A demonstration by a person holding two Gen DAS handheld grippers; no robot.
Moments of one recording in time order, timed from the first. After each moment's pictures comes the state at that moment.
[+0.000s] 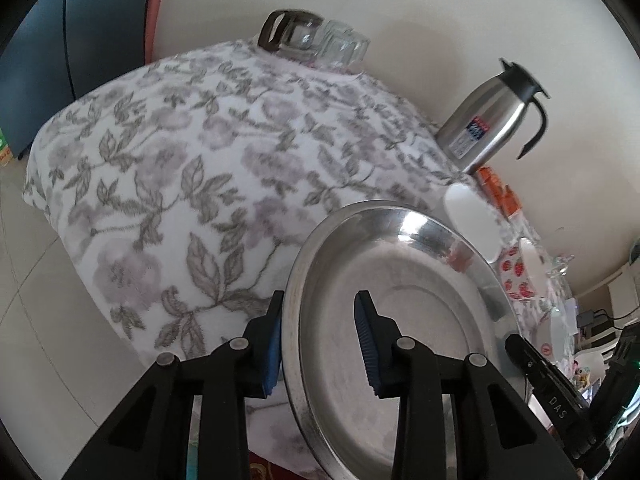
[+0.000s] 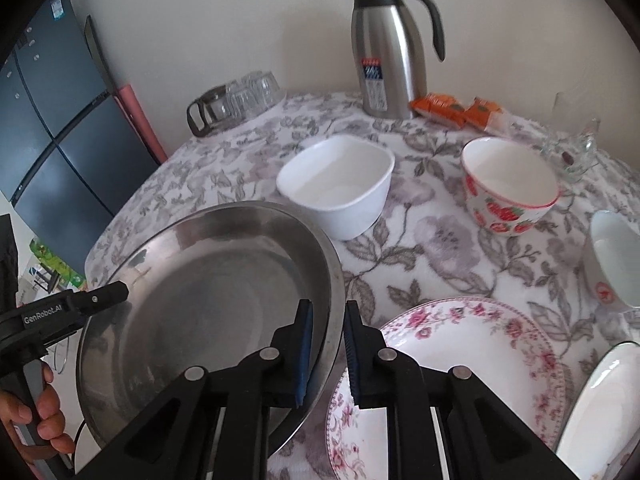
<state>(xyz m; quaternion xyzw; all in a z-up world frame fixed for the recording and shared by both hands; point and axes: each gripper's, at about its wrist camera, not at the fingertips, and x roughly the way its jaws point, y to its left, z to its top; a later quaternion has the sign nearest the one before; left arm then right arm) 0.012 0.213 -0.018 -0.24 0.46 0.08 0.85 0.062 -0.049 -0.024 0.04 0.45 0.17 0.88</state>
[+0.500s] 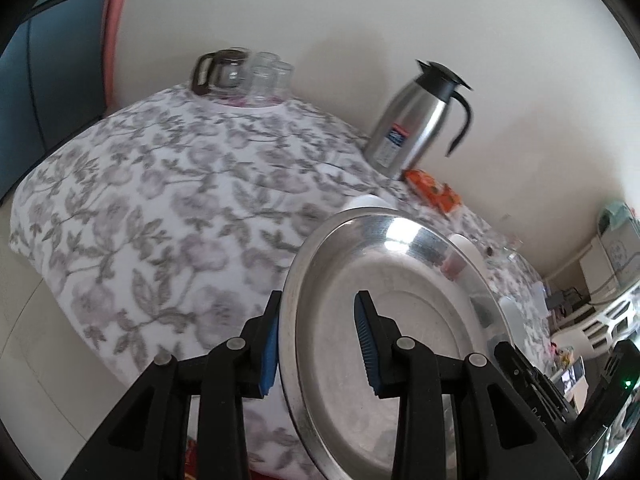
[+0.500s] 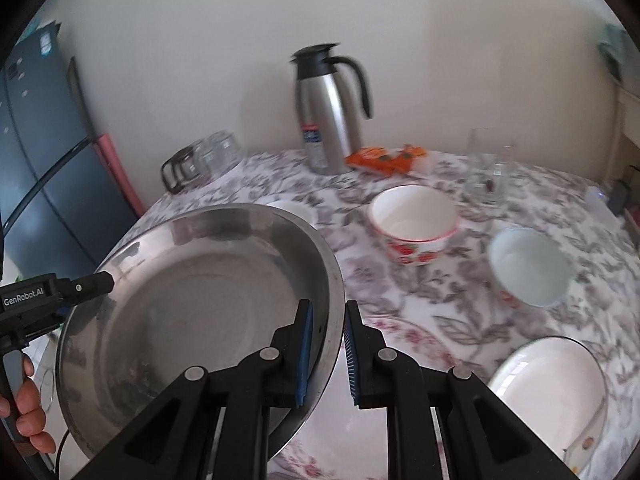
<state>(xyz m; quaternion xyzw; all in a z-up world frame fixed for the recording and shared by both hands) 0.021 0.138 0.045 -0.21 0.43 0.02 0.88 0.028 -0.124 0.025 0.07 0.38 0.10 0.92</state>
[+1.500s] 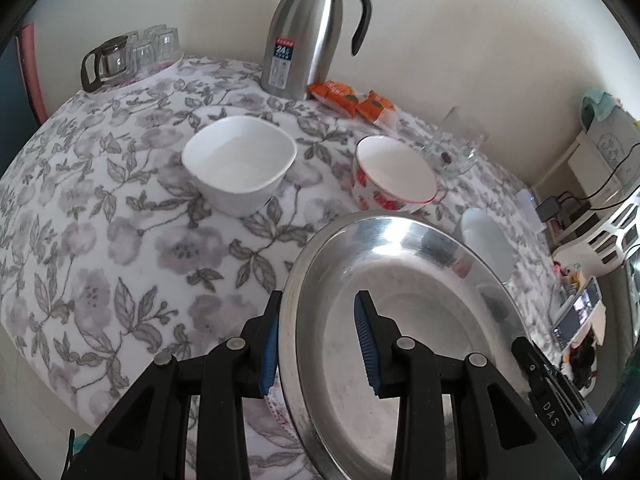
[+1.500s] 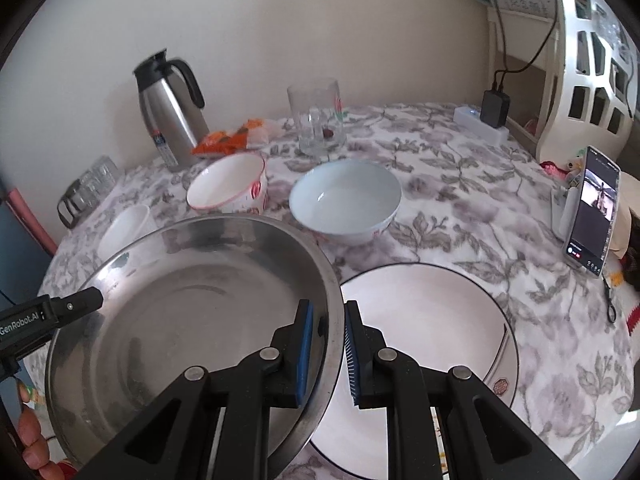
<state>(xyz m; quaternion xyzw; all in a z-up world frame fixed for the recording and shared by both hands) 0.061 -0.008 -0.001 -0.11 0.50 -0.05 0.86 0.006 -0.245 -0.012 0.11 0.44 -0.07 0.89</state>
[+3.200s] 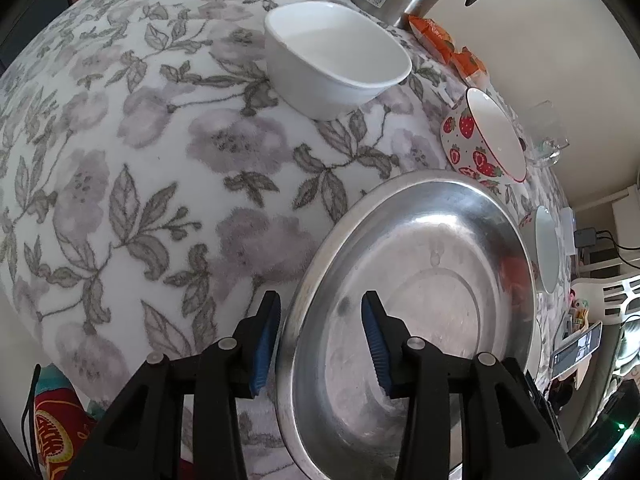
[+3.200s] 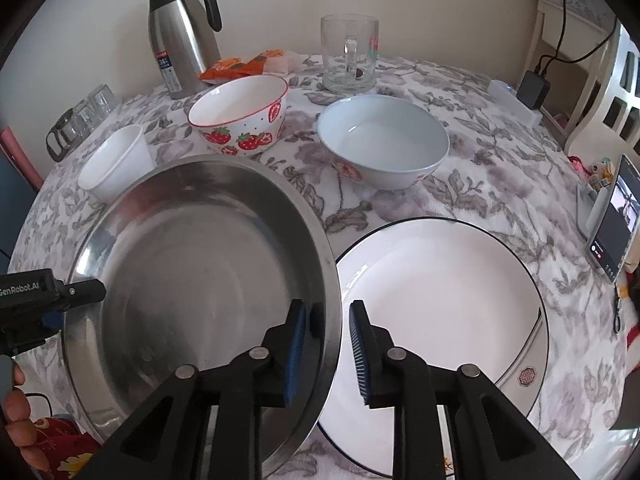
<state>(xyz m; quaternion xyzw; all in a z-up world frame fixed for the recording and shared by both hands) 0.067 0.033 -0.065 -0.21 0.61 0.01 0.77 0.022 -0.218 -0.048 0.06 0.51 -0.05 0.85</state>
